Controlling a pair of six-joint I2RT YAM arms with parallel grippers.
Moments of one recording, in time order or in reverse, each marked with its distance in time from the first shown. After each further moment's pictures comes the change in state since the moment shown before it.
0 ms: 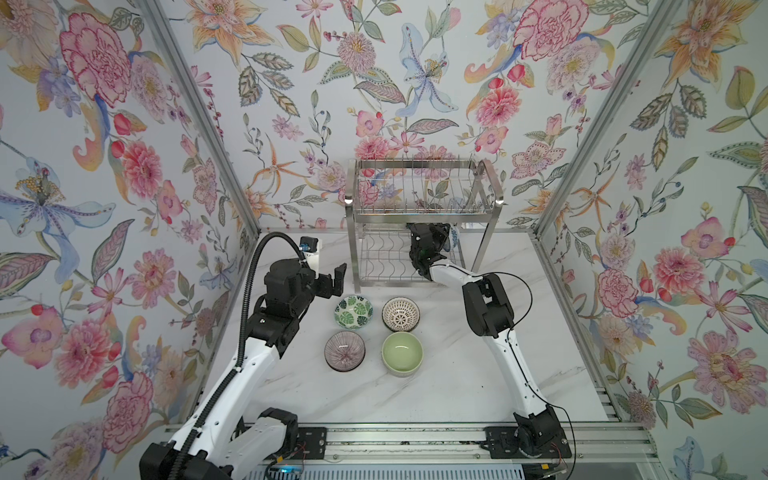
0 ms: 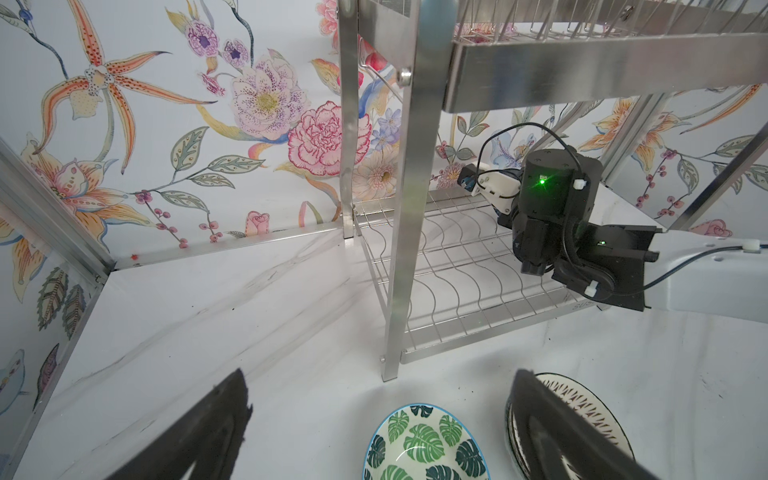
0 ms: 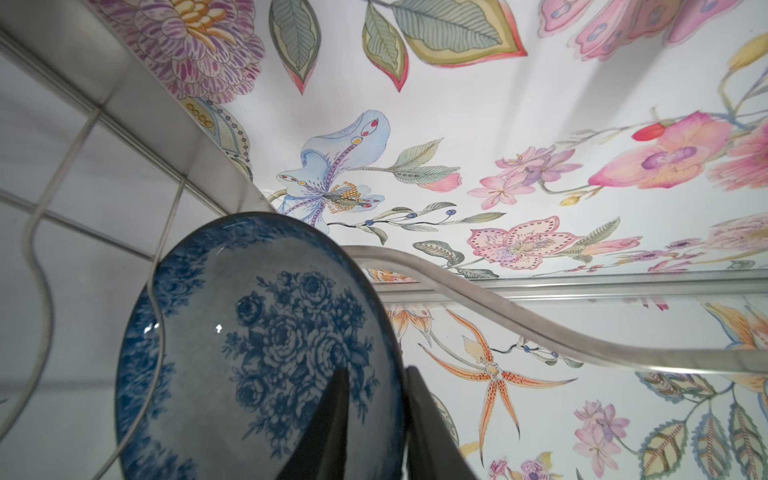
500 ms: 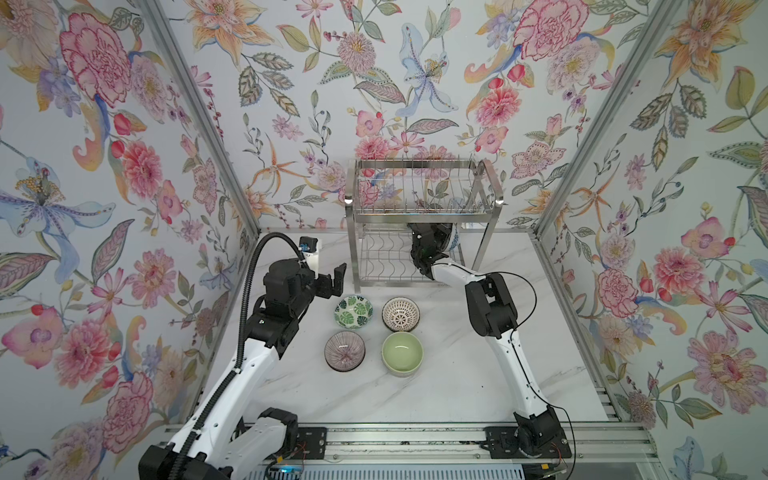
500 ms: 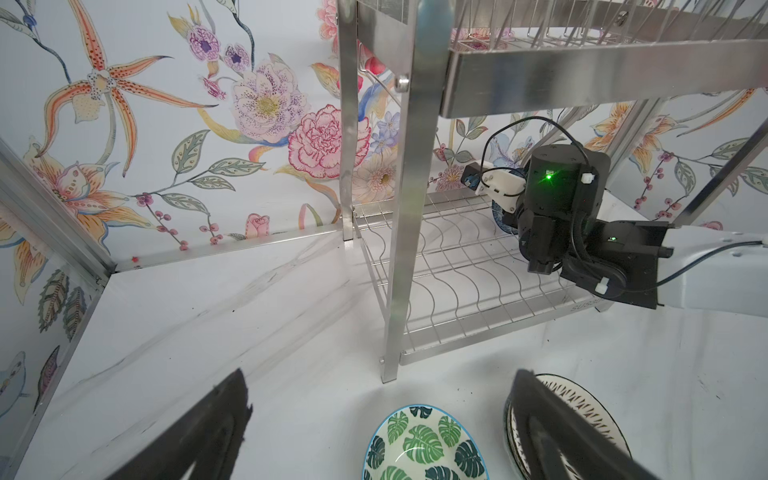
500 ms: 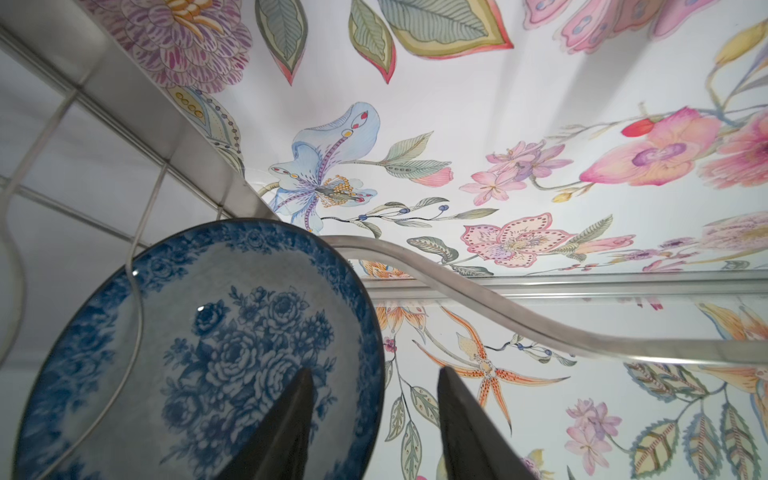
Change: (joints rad) left arm 0.000 -0.012 0.000 -0.001 0.000 0.000; right arm 0.002 -0.052 -0.042 -0.016 -0.001 0.010
